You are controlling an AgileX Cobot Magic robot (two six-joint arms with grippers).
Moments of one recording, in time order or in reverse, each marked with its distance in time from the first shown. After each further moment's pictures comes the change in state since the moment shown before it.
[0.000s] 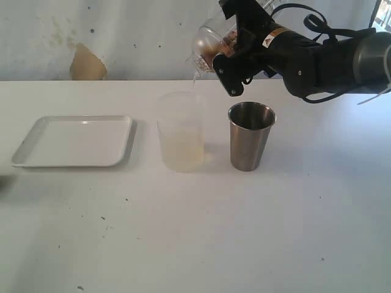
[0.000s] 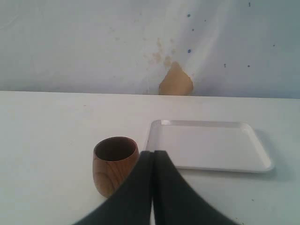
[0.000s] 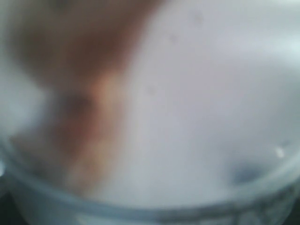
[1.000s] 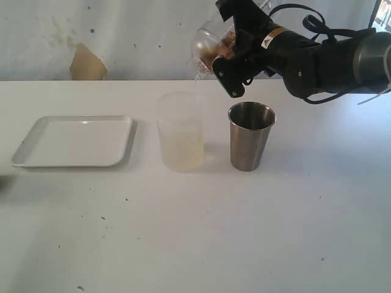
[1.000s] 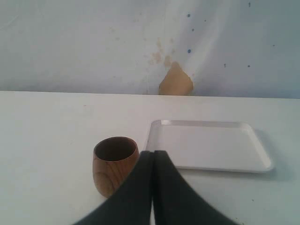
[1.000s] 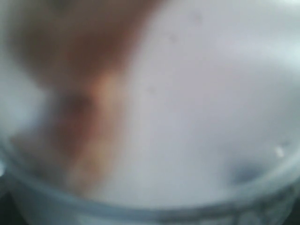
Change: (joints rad) left arm 0.000 0.000 0.000 0.000 0.000 0.000; right arm 0.000 0.000 0.000 -0.042 0.000 -0.019
